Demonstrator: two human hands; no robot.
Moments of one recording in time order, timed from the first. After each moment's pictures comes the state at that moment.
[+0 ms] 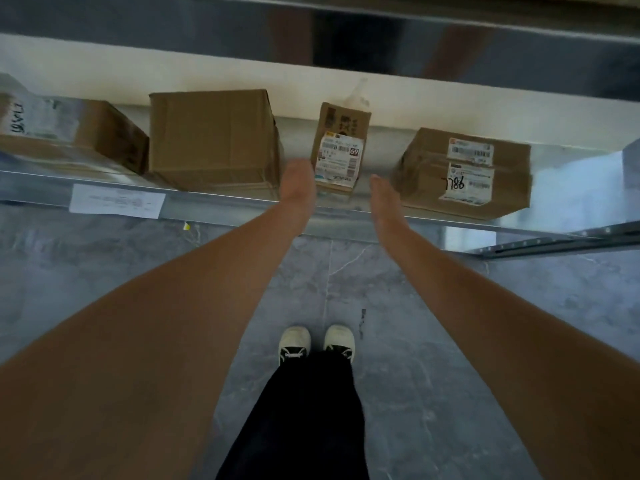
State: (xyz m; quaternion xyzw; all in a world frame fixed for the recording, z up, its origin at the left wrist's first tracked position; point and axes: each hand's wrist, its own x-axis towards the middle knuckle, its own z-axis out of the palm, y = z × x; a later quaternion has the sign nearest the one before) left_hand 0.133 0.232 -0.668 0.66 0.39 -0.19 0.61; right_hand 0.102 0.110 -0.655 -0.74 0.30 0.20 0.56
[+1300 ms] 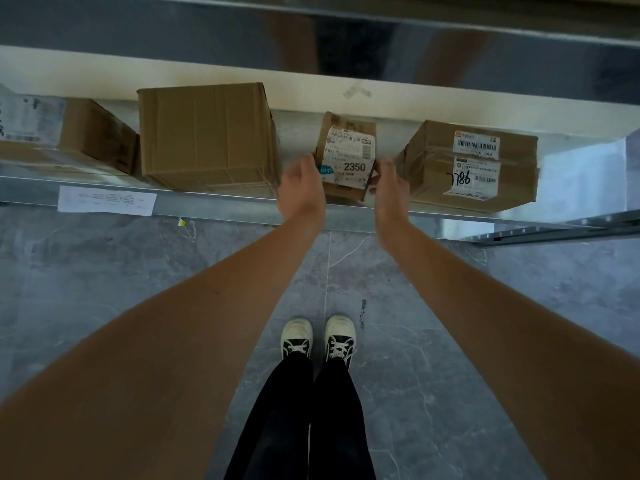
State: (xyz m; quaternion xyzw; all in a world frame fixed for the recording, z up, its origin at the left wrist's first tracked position) left_hand 0.114 0.220 -0.665 0.71 0.36 -0.06 0.60; right_hand 0.111 0.118 -0.661 -0.71 0.34 0.12 0.61
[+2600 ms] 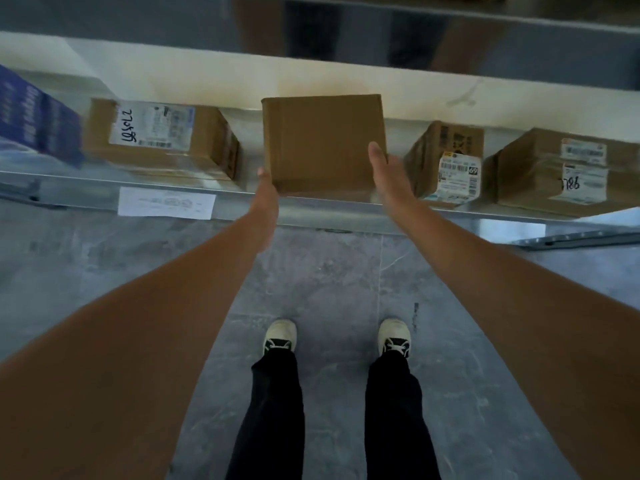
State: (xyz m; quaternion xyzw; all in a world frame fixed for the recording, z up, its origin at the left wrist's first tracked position) left_hand 0.092 0.476 -0.654 0.63 0.40 -0.27 0.61; right_hand 0.136 0.294 -0.676 -0.82 0.26 0.22 0.47
